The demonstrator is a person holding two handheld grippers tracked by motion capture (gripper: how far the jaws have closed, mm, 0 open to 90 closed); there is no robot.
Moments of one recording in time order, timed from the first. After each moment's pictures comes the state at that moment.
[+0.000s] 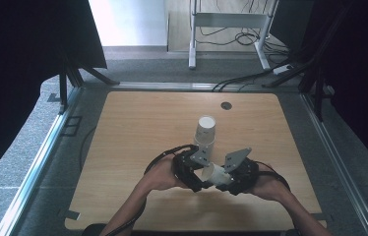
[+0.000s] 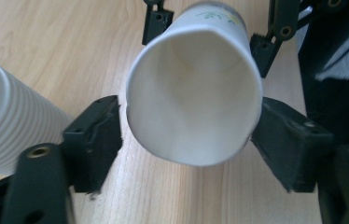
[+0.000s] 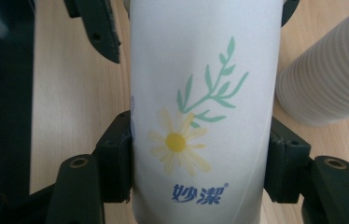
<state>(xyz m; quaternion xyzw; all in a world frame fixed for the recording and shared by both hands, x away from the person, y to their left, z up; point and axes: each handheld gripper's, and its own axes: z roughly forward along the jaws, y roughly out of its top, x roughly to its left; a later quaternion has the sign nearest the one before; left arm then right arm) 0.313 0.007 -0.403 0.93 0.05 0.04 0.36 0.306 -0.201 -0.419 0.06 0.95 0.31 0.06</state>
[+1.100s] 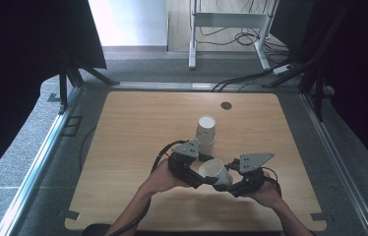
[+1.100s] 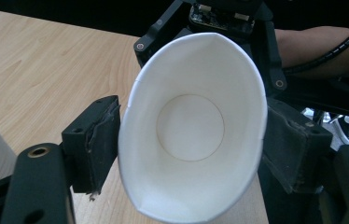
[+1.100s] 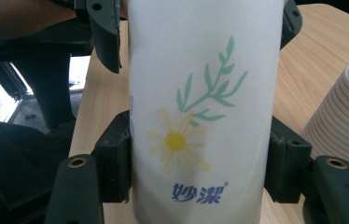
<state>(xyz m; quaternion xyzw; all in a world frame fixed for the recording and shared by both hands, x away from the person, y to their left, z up) 0.318 0.022 -0.411 0.85 0.08 -0.04 0.52 0.302 -0.225 -0.444 0.08 0.85 0.52 0.02</state>
